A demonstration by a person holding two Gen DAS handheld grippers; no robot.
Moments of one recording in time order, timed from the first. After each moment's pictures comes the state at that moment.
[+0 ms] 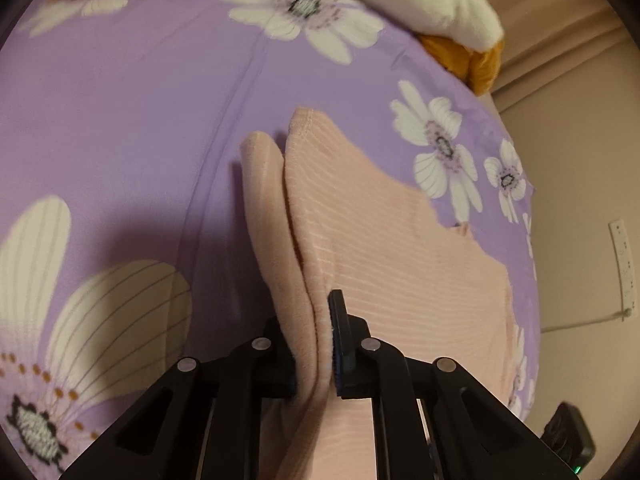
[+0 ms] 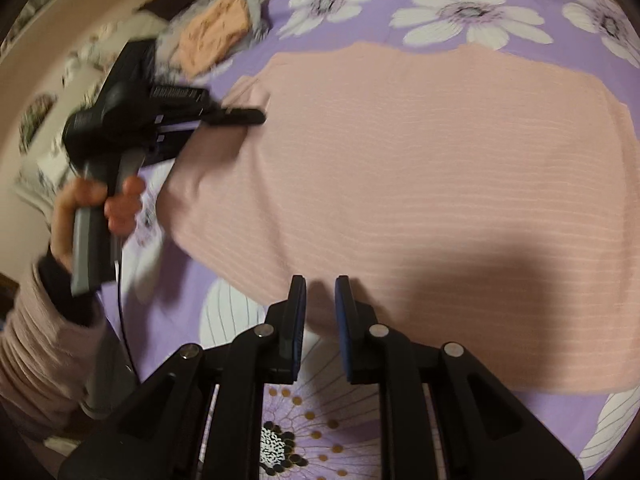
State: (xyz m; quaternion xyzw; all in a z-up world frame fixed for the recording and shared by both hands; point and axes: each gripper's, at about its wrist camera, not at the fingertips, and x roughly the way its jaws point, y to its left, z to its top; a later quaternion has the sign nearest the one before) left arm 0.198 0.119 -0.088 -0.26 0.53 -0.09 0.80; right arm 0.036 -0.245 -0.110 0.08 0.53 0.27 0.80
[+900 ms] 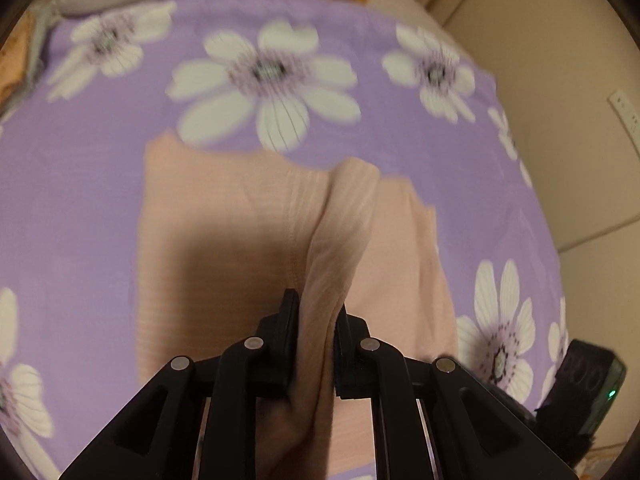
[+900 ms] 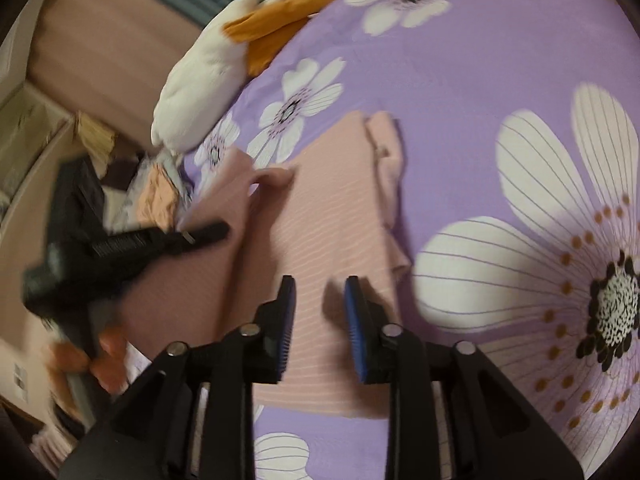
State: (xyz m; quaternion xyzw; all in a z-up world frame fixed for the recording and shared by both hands) left arm 0.212 -0.108 -0.060 -0.10 0.58 -0.14 0.79; right arm 0.043 -0.430 -0.114 0.34 0.44 0.15 0.82
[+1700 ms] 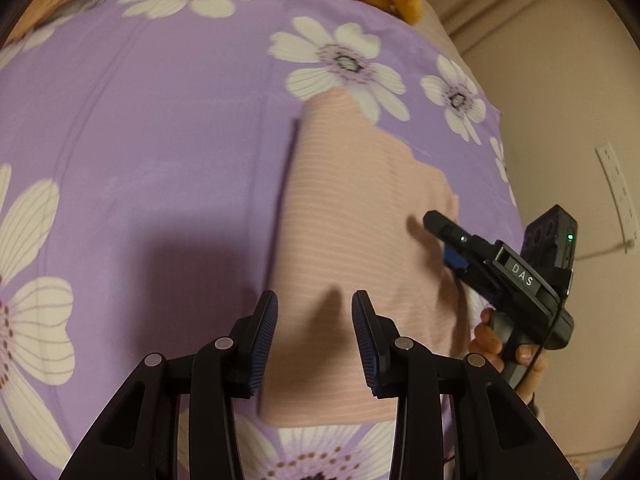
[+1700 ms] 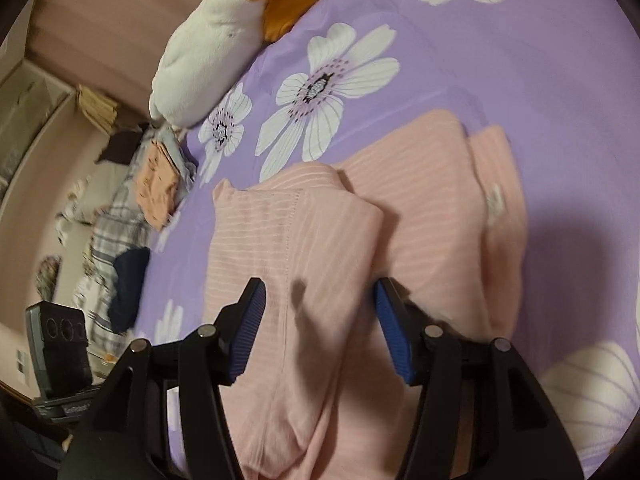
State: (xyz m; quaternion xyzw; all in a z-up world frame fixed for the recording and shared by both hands) left arm 0.150 0.010 -0.058 -0.21 0.57 -0.14 0.78; right arm 0.138 -0.365 -0.119 0.26 0.48 0.19 0.82
